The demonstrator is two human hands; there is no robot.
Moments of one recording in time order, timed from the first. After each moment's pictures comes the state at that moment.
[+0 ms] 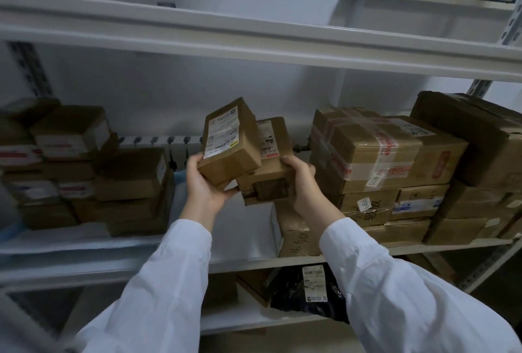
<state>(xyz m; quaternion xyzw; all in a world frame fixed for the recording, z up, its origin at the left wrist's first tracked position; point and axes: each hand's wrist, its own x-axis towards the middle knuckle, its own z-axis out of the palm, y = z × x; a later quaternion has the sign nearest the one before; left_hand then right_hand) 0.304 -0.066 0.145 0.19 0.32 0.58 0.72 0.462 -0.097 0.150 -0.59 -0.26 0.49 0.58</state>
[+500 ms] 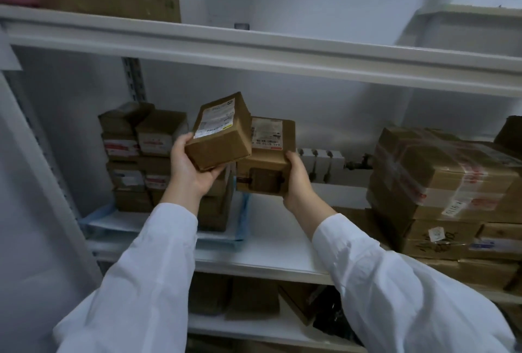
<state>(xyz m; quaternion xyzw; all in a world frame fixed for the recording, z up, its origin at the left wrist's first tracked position) 0.163 -0.078 0.199 0.15 0.30 0.68 0.65 0.335 -0.058 0.162 -0.48 -0.29 0.60 0.58</state>
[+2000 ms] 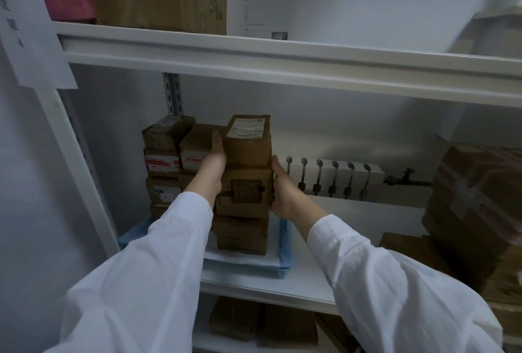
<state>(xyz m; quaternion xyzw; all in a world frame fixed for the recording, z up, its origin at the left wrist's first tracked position) 0.085 0.019 0.199 0.31 0.60 0.54 0.50 0.215 0.011 0.159 -0.49 -0.37 0.67 0.41</state>
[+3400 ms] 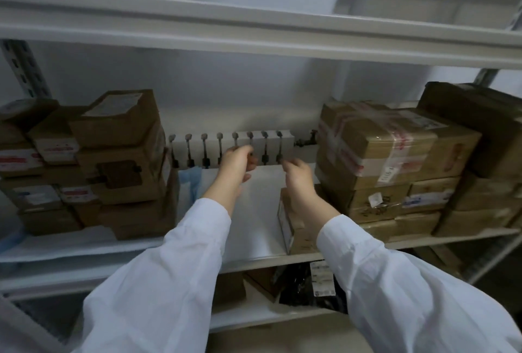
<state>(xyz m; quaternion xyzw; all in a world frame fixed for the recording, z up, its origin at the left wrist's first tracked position) 0.322 -0.044 0.170 0.43 0.52 0.45 0.58 0.433 -0.078 0.142 -0.66 -0.34 0.39 0.55</state>
